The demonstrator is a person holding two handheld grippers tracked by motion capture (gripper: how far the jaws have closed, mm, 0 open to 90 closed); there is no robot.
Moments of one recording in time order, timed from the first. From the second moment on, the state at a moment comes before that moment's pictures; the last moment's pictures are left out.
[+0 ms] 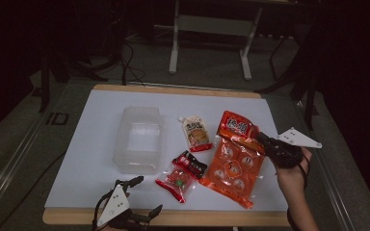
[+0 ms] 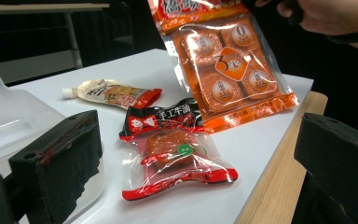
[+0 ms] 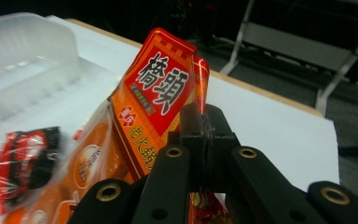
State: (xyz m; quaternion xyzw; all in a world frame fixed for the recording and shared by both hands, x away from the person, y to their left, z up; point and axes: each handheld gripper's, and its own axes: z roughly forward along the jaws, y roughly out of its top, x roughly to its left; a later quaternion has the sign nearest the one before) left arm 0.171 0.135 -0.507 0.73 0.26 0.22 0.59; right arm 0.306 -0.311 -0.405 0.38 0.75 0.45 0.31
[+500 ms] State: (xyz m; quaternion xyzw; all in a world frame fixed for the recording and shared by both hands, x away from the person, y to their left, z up) left arm 0.170 0.134 -0.508 0.73 0.26 0.21 0.60; right arm 0.244 -0.280 -0.369 0.28 0.76 0.50 0.31
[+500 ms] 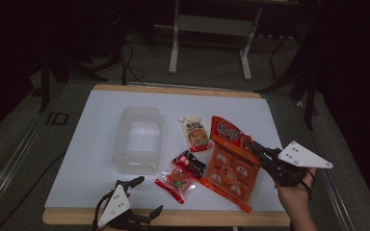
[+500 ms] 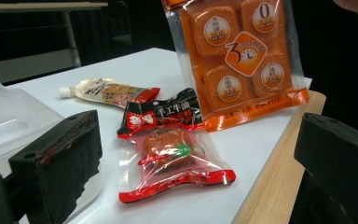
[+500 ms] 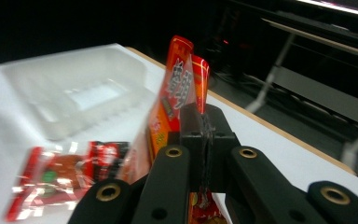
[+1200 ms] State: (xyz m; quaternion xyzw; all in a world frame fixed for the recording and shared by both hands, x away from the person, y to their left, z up) left arm 0.185 0.125 -0.480 0.73 0.24 0.13 0.62; right arm 0.207 -0.256 -0.314 0.19 0.76 0.53 0.32
